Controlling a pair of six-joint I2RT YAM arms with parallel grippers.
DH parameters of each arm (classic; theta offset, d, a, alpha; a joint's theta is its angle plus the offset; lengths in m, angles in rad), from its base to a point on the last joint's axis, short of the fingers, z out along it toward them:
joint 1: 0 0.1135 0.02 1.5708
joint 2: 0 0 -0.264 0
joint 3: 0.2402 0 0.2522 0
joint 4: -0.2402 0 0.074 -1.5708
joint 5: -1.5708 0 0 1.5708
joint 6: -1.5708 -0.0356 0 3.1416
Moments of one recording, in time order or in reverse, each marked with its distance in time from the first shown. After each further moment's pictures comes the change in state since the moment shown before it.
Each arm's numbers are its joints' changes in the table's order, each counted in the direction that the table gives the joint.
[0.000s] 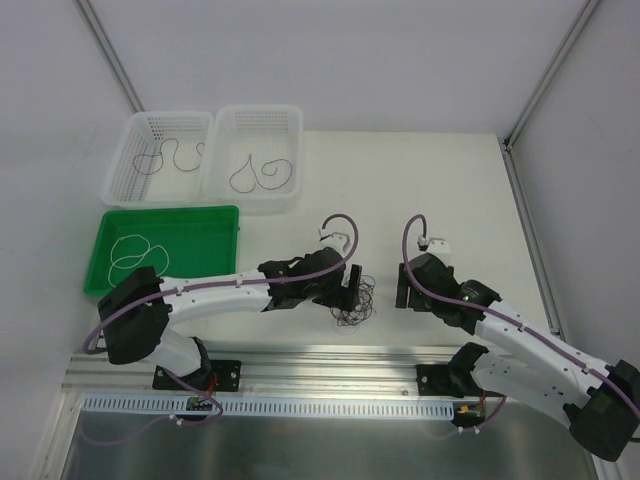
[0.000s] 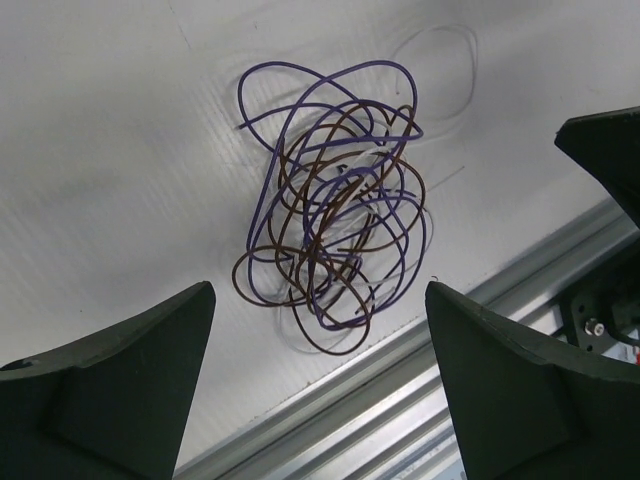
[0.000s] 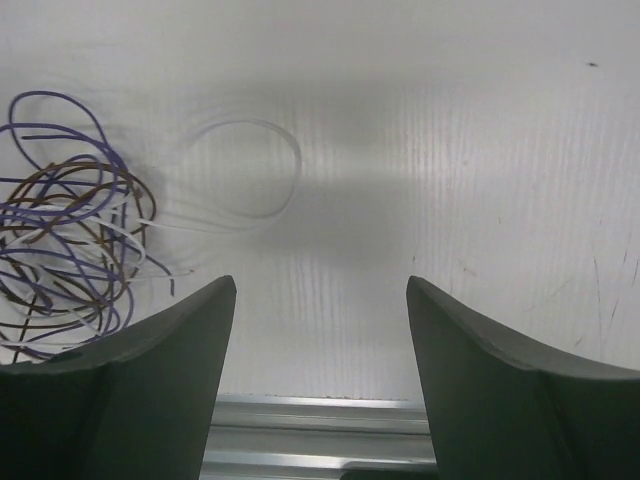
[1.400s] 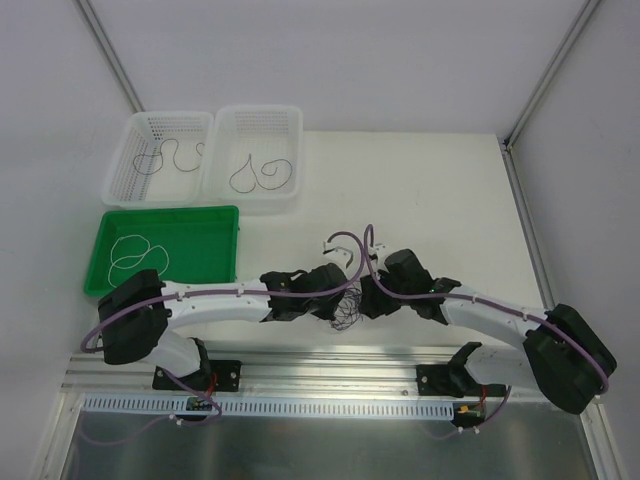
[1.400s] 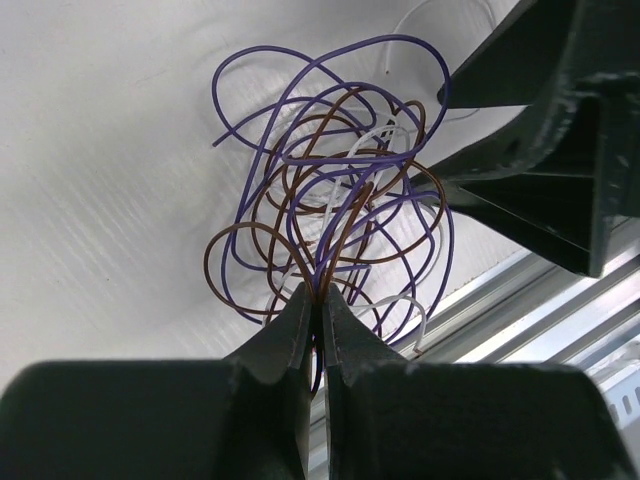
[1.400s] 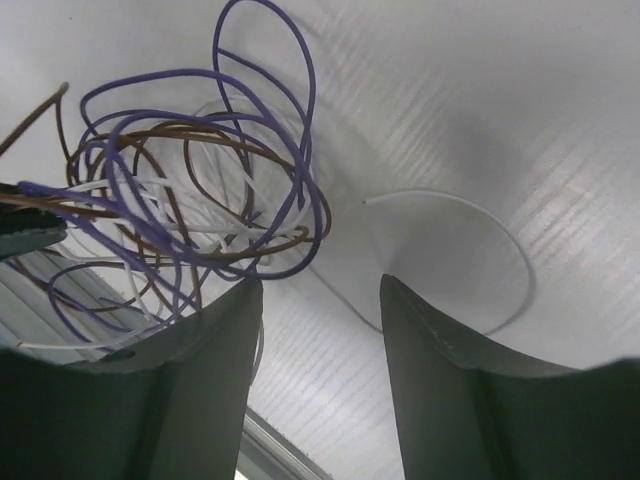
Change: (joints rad) left arm -0.077 -0.014 -0.032 -0.029 0.077 -0.086; right arm -0.037 -0.311 -0.131 0.568 0.574 0.350
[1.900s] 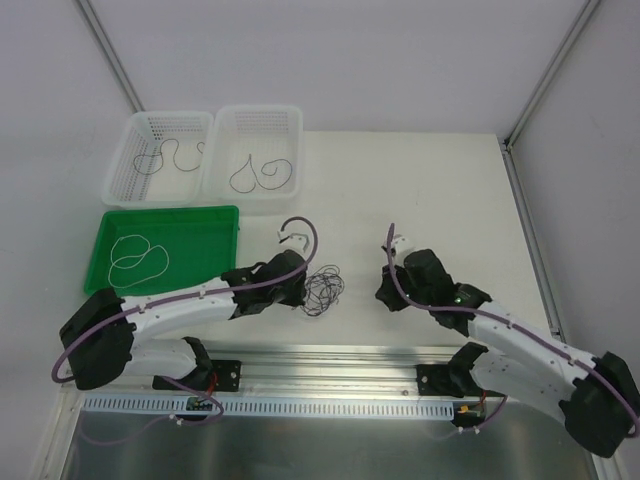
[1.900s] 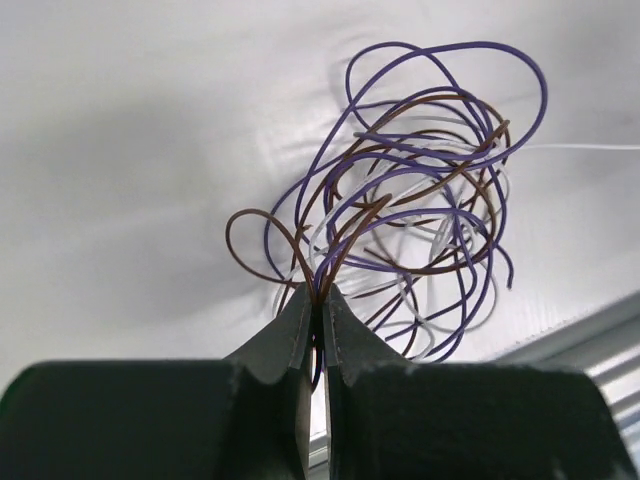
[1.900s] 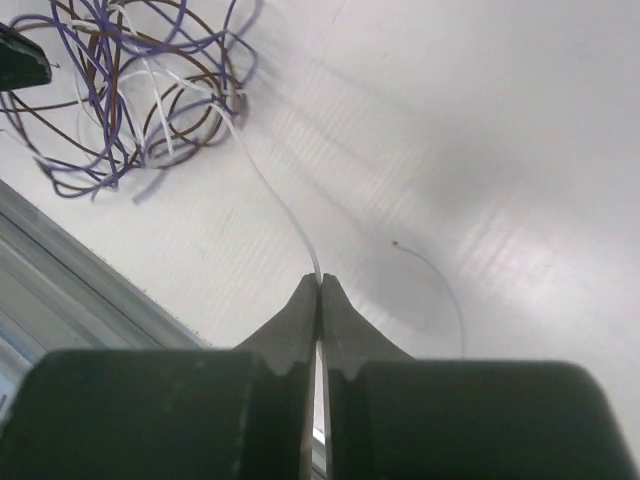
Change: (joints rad) left arm 0.168 0.193 -0.169 0.011 -0.001 0.014; right arm 0.002 0.188 0.000 -0.078 -0.072 0.016
